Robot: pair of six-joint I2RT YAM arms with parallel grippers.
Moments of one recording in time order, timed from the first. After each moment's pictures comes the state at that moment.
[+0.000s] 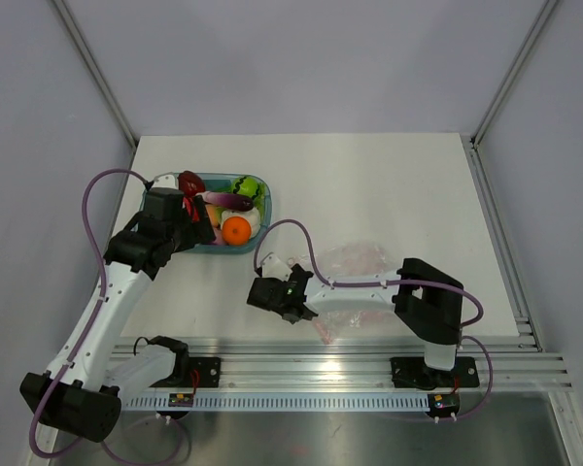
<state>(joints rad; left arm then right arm) -0.27 0.99 1.05 -0.85 -0.25 -0.45 1.28 1.85 1.26 -0.75 0.58 0.47</state>
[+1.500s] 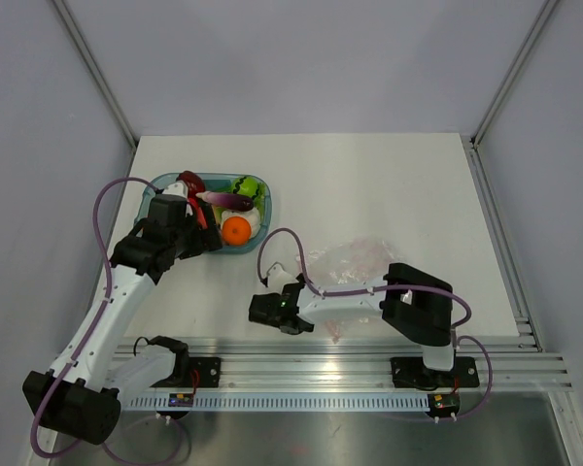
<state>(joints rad) -0.27 0.98 0.97 -0.80 -0.11 -0.46 1.33 1.91 1.24 -0.88 0.72 0.56</state>
